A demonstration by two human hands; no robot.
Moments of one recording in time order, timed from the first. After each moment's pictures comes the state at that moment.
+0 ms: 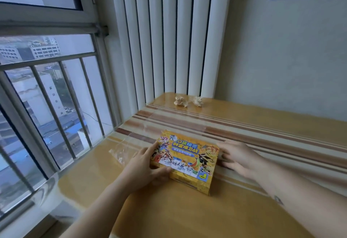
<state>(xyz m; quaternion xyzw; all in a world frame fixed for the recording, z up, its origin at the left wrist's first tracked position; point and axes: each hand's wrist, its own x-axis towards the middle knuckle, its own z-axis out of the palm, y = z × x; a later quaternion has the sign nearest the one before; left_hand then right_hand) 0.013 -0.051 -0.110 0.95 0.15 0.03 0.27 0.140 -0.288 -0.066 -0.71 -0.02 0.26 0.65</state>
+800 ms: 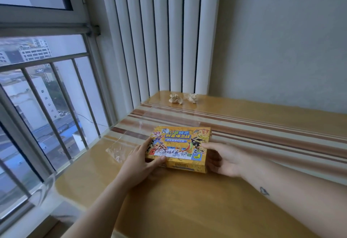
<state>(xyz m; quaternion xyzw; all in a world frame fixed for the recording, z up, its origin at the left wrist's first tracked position) 0.013 -0.053 -0.115 0.93 0.17 0.09 0.33 0.118 -0.278 -0.069 -0.64 0.08 0.36 0.67</state>
